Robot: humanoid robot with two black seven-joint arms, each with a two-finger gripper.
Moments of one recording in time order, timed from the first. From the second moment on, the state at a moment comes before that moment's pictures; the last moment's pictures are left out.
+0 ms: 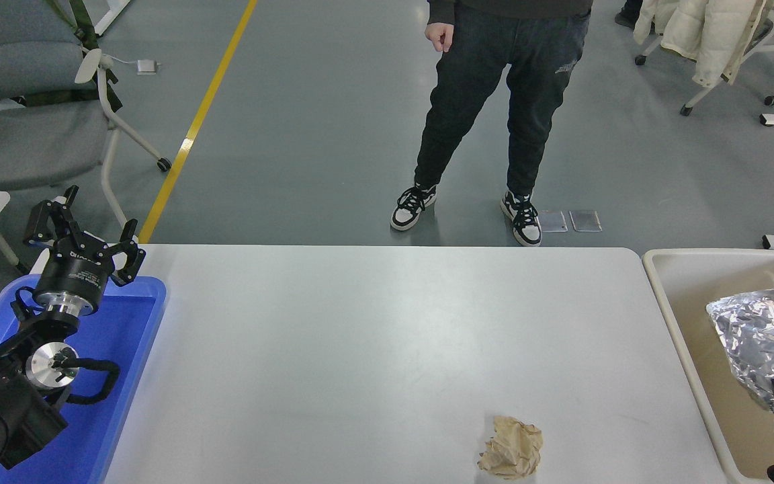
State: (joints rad) left arm -0.65 0.37 -0.67 -0.24 -0.07 -0.64 -0.64; right arm 0.53 -0.34 -0.04 0.00 -0.08 -0.09 0.11
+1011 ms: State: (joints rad) left arm -0.65 0.37 -0.67 -0.24 -0.07 -0.64 -0.64; right arm 0.49 -0.51 0.78 0.40 -0.09 -0.01 0.14
